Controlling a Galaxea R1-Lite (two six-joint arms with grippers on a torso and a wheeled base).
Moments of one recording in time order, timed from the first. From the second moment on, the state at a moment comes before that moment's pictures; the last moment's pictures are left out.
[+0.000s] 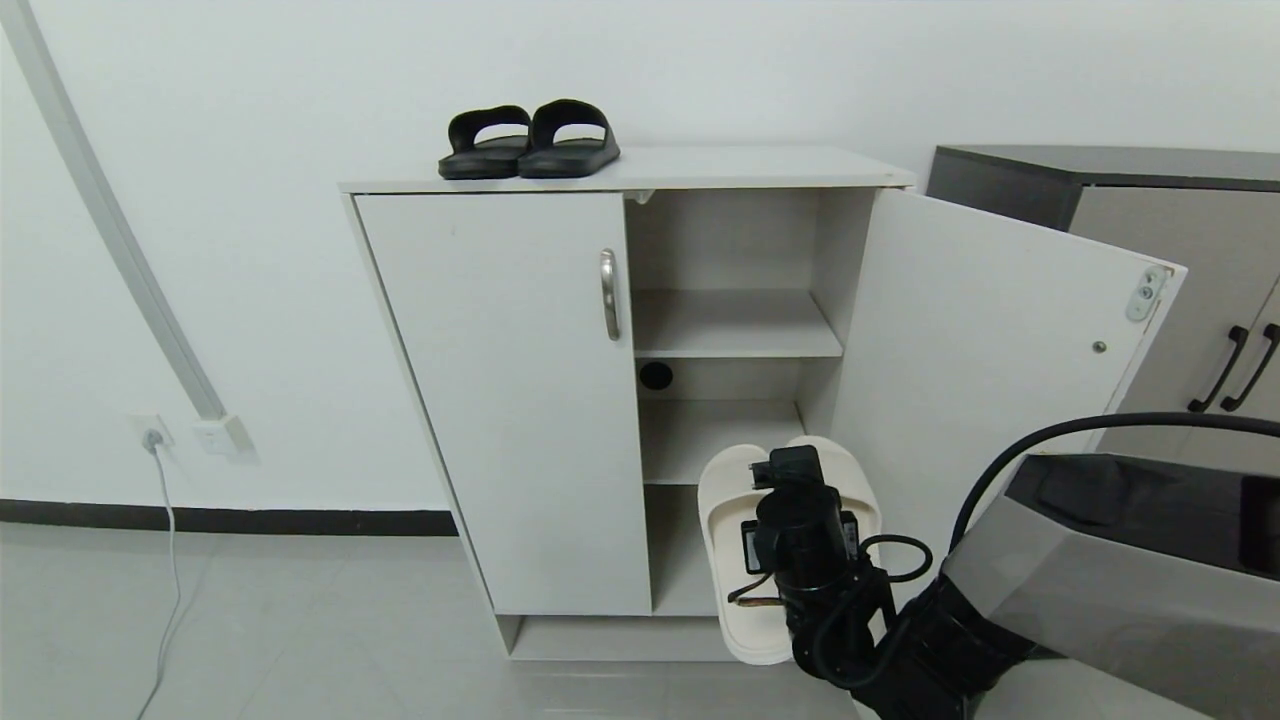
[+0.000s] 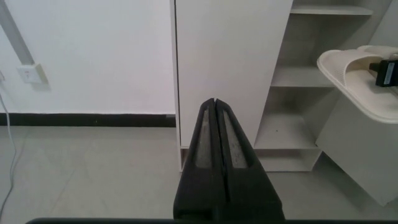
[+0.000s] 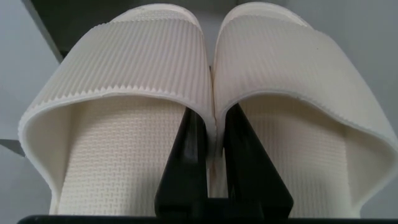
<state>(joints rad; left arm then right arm) 0.00 0.00 0.00 0.00 0.02 -0.02 0.80 2.27 -0.92 -1.02 -0.80 0.15</state>
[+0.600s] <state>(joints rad) 0.00 0.00 0.00 0.00 0.02 -0.02 0.75 2.29 -0.92 -1.02 -0.80 0.13</state>
